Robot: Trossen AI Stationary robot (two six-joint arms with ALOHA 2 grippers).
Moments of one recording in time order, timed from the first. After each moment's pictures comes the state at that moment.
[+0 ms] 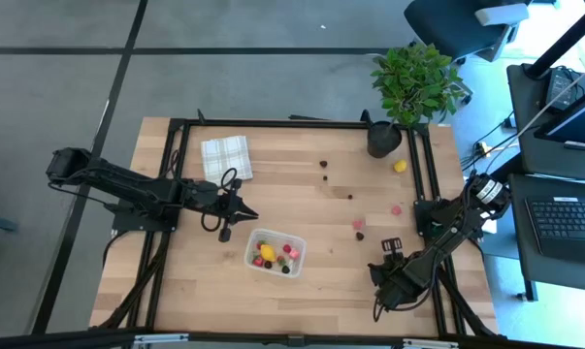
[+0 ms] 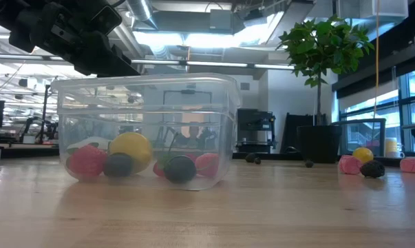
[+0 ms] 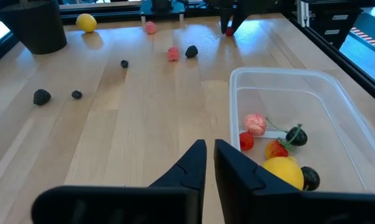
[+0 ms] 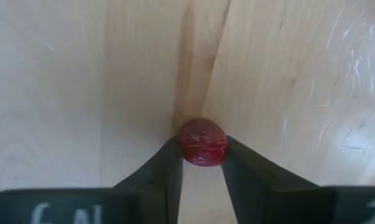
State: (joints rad) left arm -0.10 1.02 0.36 0.25 -0.02 0.00; right arm 0.85 1.72 0.91 -0.91 0.07 0.67
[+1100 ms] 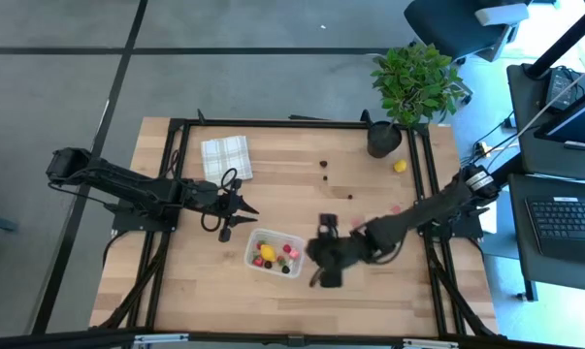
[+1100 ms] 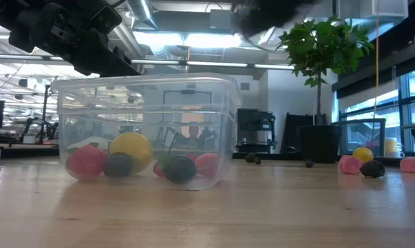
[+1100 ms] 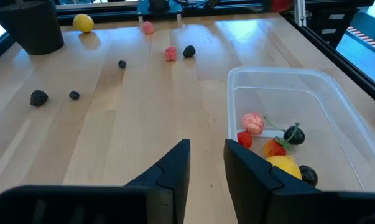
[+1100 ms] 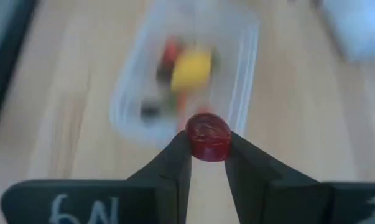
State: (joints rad) left arm -0.10 1.02 0.36 0.25 -0.02 0.01; right arm 0.47 1.72 1.34 -0.55 0.38 0.26
